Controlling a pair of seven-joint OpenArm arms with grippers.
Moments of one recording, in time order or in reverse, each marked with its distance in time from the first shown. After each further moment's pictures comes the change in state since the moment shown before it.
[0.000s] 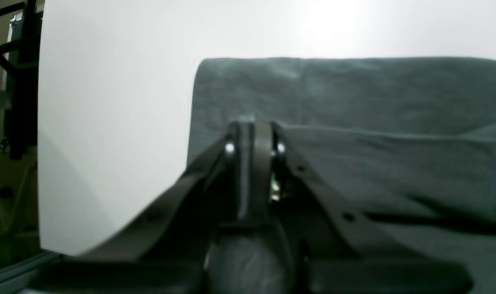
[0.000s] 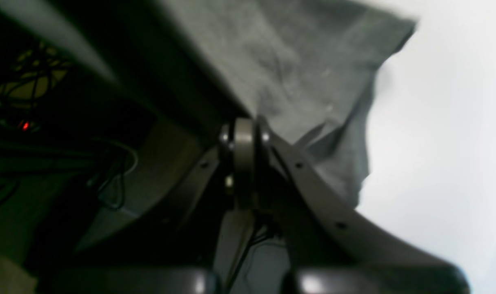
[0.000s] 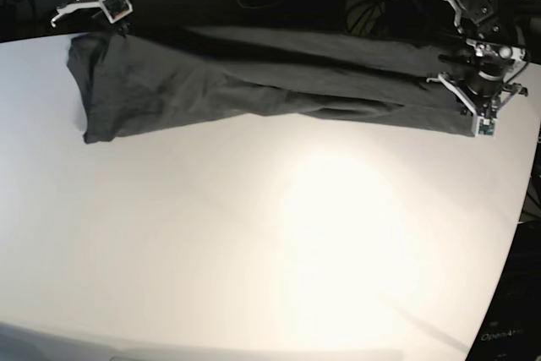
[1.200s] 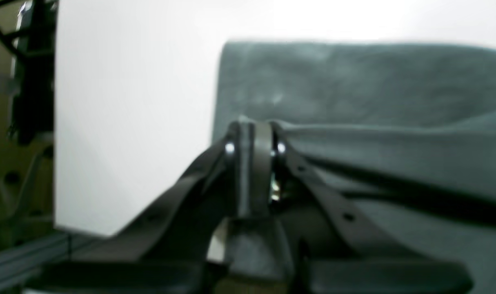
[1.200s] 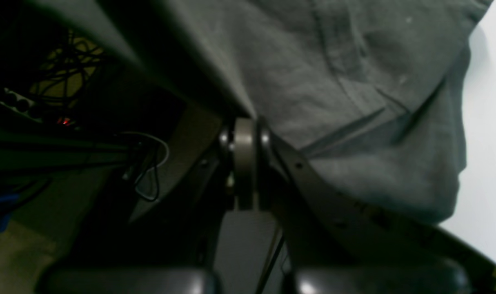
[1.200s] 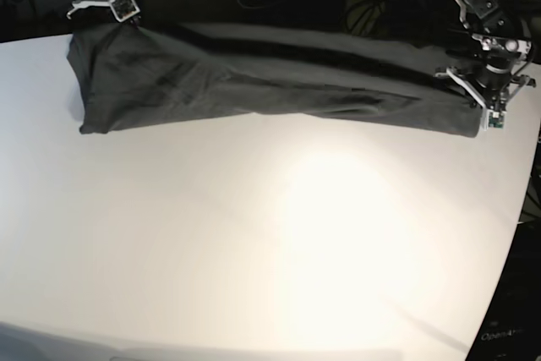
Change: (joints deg) left arm 0.9 0.0 -3.1 0.4 0.2 -0.2 -0.1; right arm 4.3 0.0 0.1 -11.5 0.2 -0.3 0.2
